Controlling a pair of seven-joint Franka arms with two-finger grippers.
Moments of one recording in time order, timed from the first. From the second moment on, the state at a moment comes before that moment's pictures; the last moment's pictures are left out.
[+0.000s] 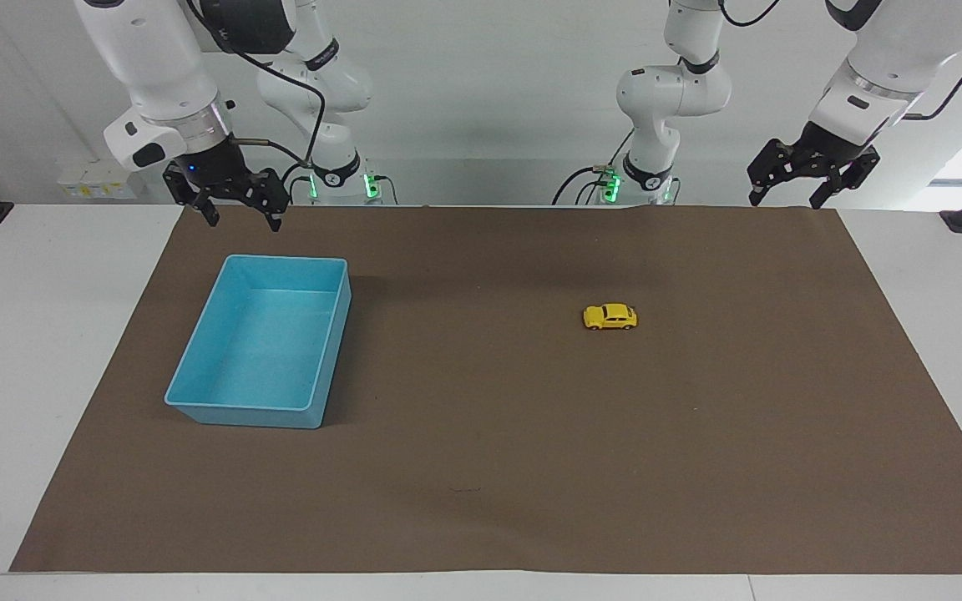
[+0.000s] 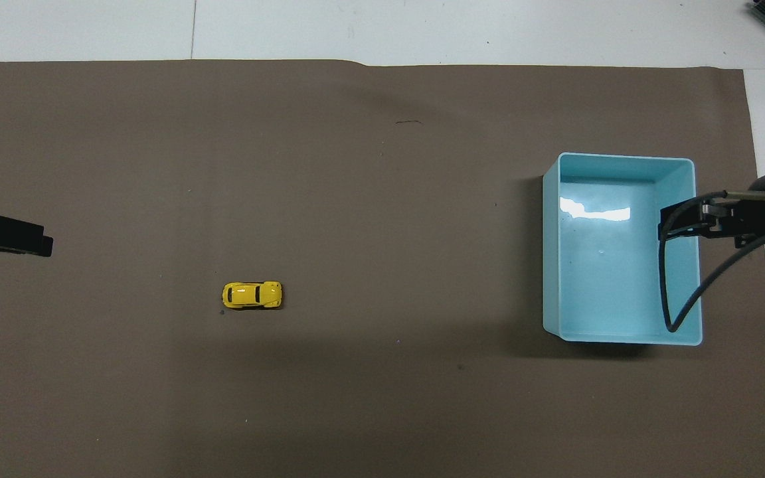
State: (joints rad) left arm -0.03 -0.09 -0.02 -1.61 -0.05 1.50 0.03; right arm -0.06 -0.03 0.09 -1.63 0.00 1.56 0.15
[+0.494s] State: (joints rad) left arm -0.03 -0.09 -0.02 -1.61 -0.05 1.50 -0.06; right arm -0.06 -0.03 0.09 -1.63 0.00 1.56 0.15
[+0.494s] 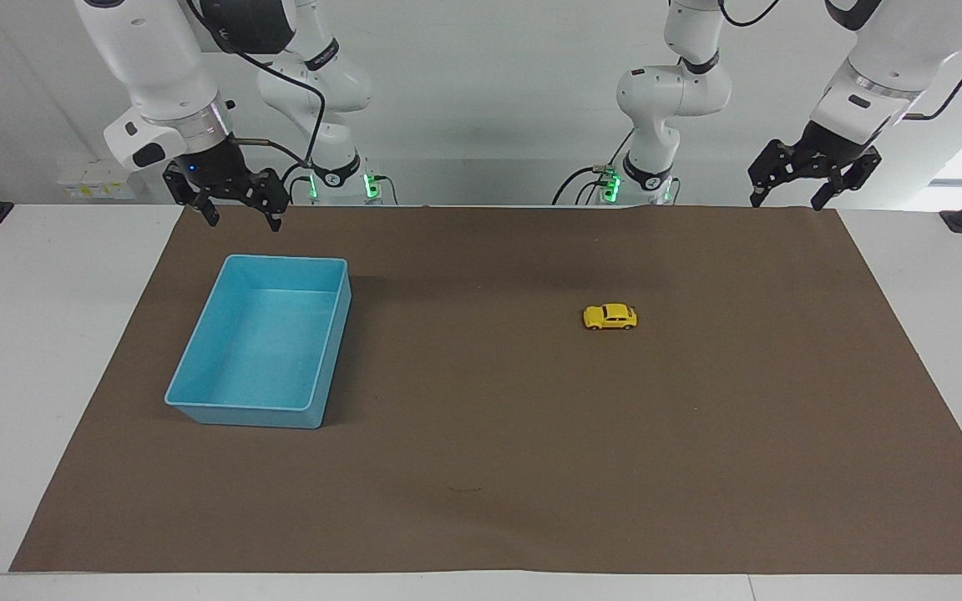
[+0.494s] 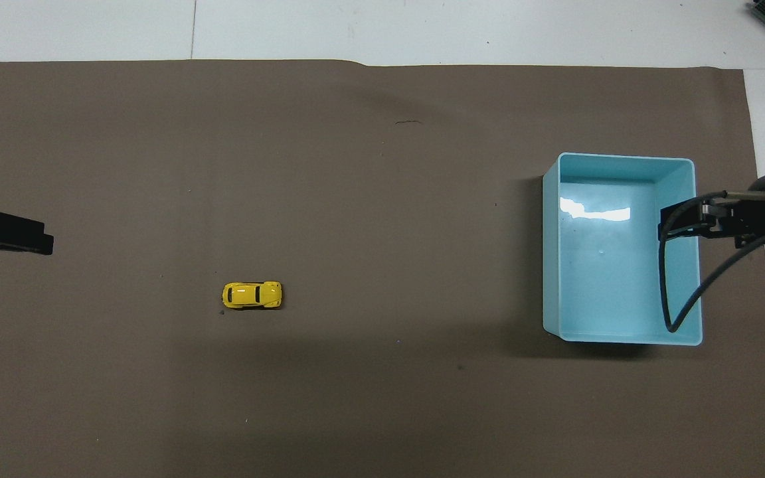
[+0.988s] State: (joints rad) left arm -0.04 -0.09 -0.04 -1.70 -0.05 1.53 -0.48; right arm -0.06 -0.03 0.09 -1.63 0.00 1.56 0.15
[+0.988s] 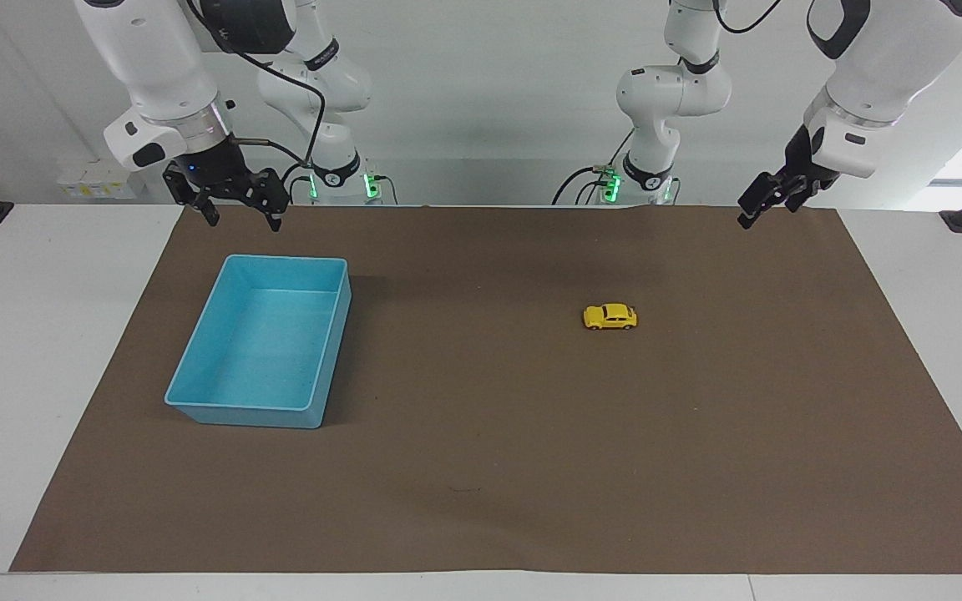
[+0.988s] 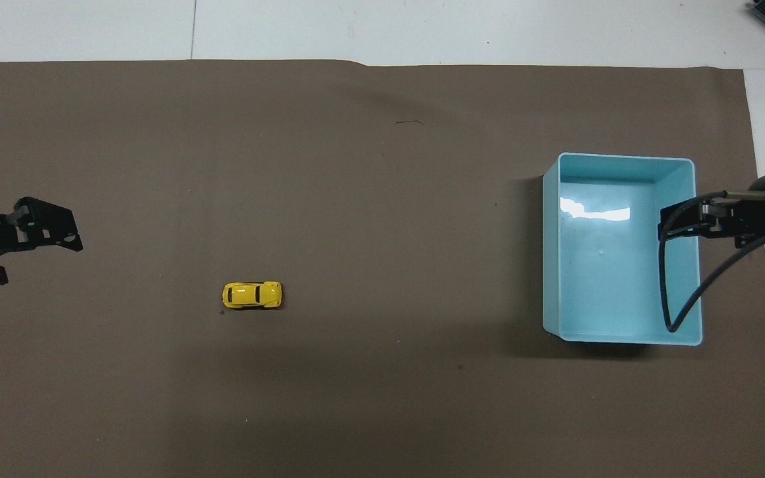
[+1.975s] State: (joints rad) left arm -0.14 -0.08 -0.04 -2.01 -0.12 1.90 -1.40; right arm -0.06 -0.03 0.09 -1.63 0.00 1.56 0.15
